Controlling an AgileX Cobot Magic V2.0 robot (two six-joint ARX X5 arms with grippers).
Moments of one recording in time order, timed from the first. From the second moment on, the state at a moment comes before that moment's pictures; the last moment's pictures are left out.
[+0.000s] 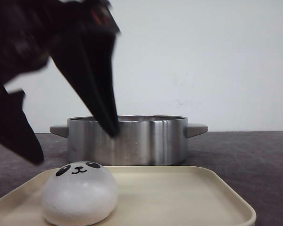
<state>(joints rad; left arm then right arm) -0.92 1.27 0.80 -0.60 0.10 -0.57 0.97 1.14 1.54 -0.76 0.24 0.37</state>
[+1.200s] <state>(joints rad) -0.89 1.29 0.97 -0.37 -0.02 -0.32 1.01 1.14 1.54 -0.79 0.26 0.37</state>
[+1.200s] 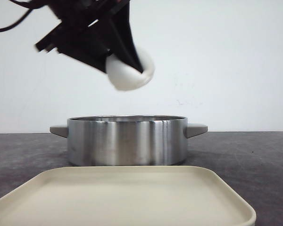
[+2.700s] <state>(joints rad) -0.61 1.23 1.14 -0.48 -0.05 -0.11 1.01 1.13 1.44 -0.80 0.60 0.34</state>
